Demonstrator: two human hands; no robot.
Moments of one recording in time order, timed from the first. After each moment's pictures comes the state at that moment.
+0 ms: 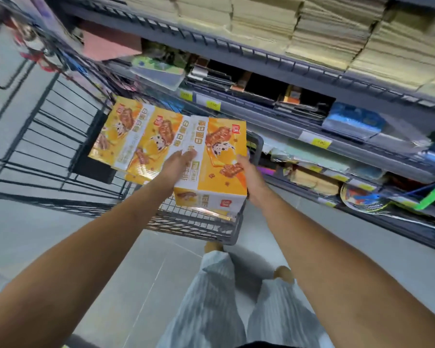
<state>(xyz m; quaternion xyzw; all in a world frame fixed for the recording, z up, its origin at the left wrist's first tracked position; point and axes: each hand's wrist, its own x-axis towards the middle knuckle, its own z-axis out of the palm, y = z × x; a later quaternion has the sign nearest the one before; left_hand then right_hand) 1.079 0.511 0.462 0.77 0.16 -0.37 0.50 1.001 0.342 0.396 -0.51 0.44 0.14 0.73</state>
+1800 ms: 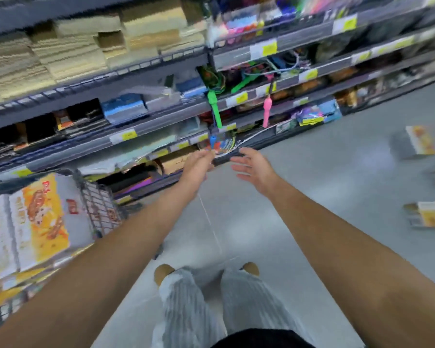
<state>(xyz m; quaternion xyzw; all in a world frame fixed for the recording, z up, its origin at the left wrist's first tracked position) 0.714 0.210 0.519 0.73 -0.17 -0.51 0.42 0.587 0.145 0.503 -0.35 0.57 -0.18 0.72</state>
